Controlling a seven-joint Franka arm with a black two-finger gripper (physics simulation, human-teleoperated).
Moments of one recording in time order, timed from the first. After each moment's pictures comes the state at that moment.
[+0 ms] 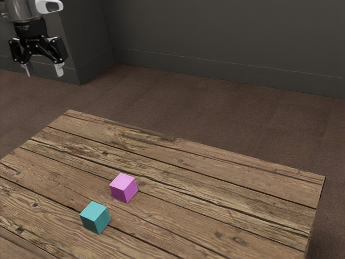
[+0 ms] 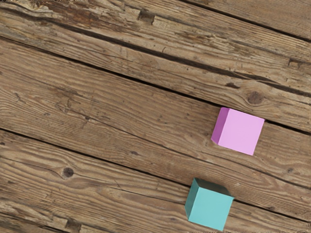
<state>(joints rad) 0.20 -0.02 0.04 -1.44 -0.01 1.36 -0.05</state>
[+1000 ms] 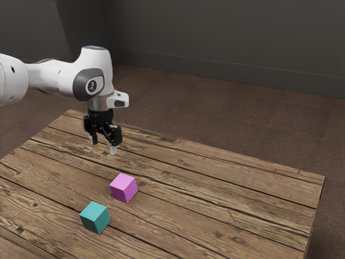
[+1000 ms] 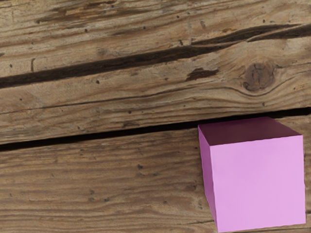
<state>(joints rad) 0.10 0.22 -0.03 -1.86 0.06 1.91 0.17</state>
